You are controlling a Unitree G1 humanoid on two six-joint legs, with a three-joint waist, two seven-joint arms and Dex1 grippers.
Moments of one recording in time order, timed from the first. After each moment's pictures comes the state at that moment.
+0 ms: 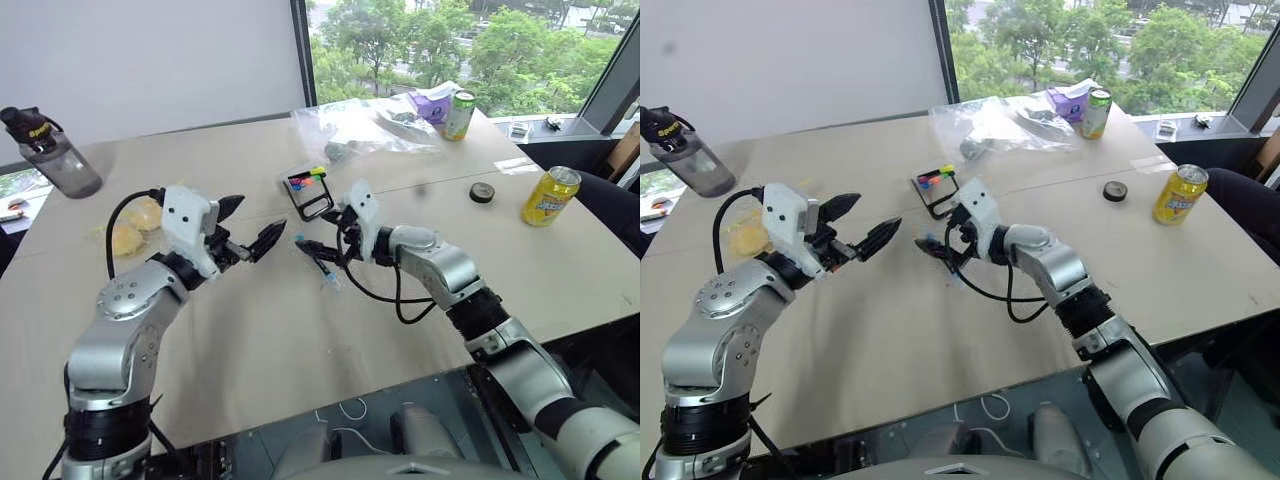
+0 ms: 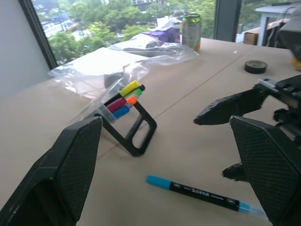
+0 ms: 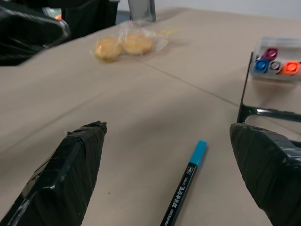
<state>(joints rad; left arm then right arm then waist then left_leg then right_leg) -0.10 0.59 0.31 -0.43 -0.49 0.55 -0.60 -0.75 -0.08 0.38 0.32 0.32 0.46 0.62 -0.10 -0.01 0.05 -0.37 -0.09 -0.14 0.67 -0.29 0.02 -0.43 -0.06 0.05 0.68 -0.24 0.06</state>
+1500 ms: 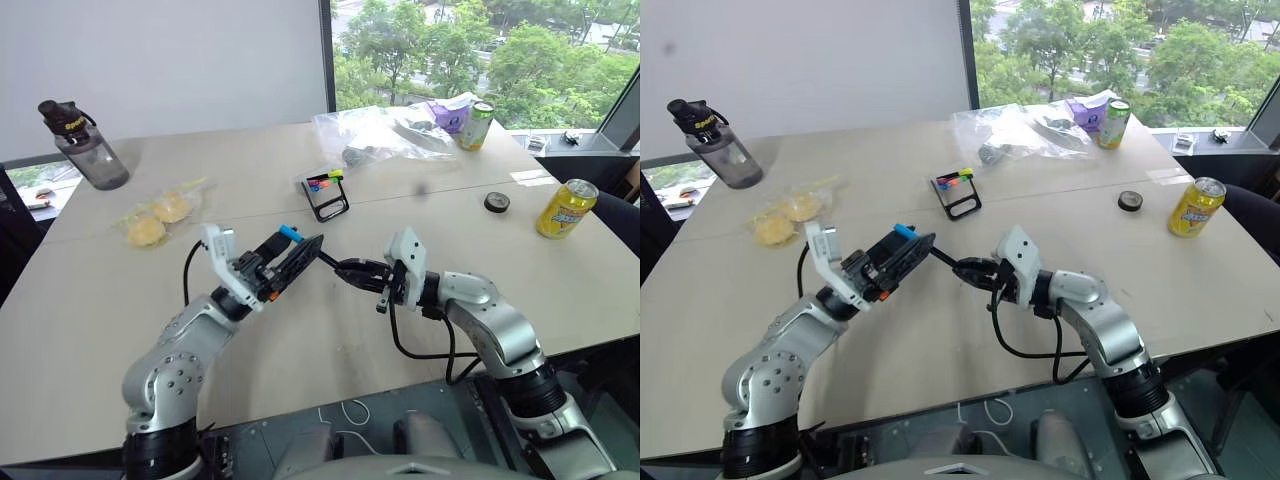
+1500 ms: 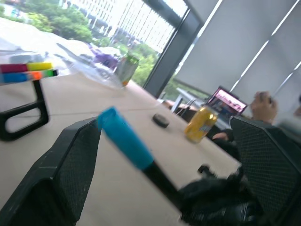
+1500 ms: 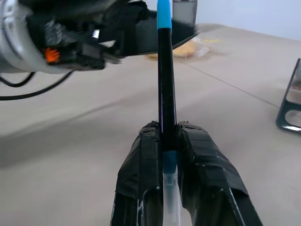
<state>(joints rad) -0.09 0.28 0.25 -0.42 -0.91 0.67 -0.53 -0.29 -0.25 0.29 -0.22 0.29 0.43 0.78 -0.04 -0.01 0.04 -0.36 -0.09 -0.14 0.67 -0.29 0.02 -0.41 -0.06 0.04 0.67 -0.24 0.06</state>
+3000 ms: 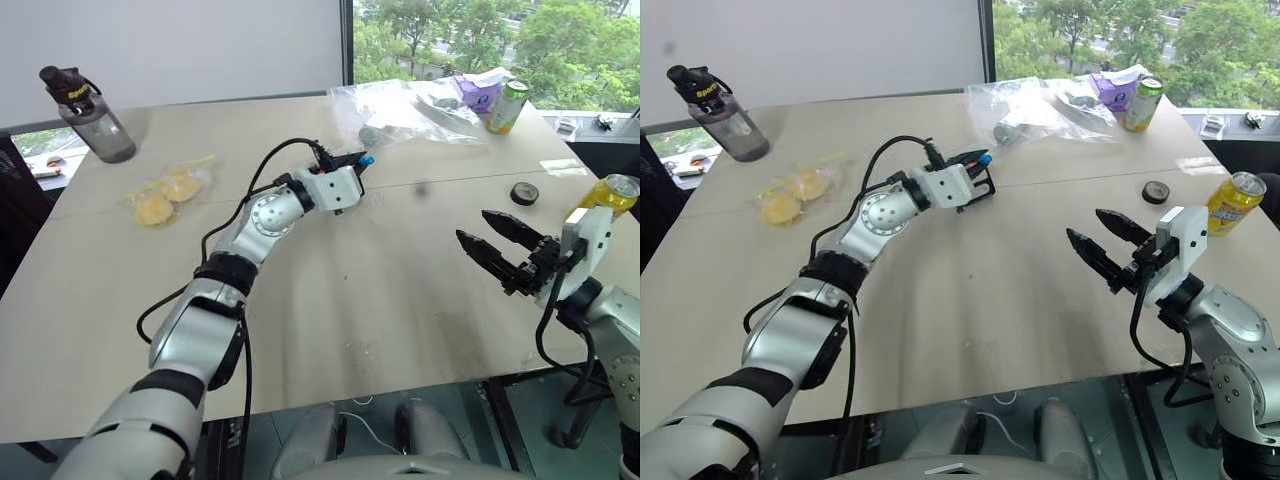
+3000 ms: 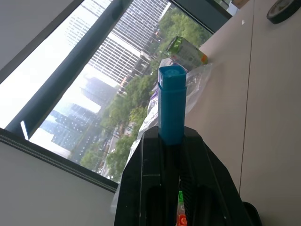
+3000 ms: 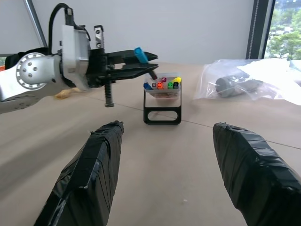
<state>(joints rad) -0.97 0.38 -0.30 0.89 0.35 -0.71 -0.30 0.00 -0.50 -0.30 -0.59 0.71 0.54 0.61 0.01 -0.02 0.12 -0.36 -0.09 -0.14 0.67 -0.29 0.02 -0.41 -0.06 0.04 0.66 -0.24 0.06</state>
